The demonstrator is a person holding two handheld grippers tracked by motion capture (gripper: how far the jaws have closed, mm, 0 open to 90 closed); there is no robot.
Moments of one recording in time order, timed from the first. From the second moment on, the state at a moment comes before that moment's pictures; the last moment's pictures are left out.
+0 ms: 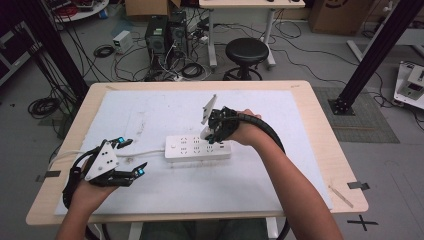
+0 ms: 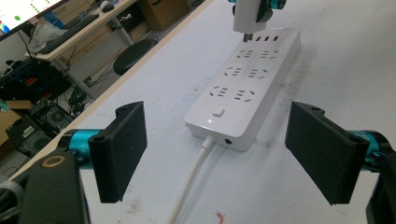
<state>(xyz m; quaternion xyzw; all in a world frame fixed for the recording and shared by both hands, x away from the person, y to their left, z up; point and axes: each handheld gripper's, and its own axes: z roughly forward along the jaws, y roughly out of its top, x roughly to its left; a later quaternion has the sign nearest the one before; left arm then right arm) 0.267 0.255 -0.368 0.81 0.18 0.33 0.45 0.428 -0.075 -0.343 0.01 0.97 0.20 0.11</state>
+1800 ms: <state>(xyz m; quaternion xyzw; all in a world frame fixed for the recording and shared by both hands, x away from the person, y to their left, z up) 0.274 0.255 -0.382 0.82 0.19 0.32 0.44 0.475 -0.037 -0.370 -0.04 1.00 0.06 0.01</state>
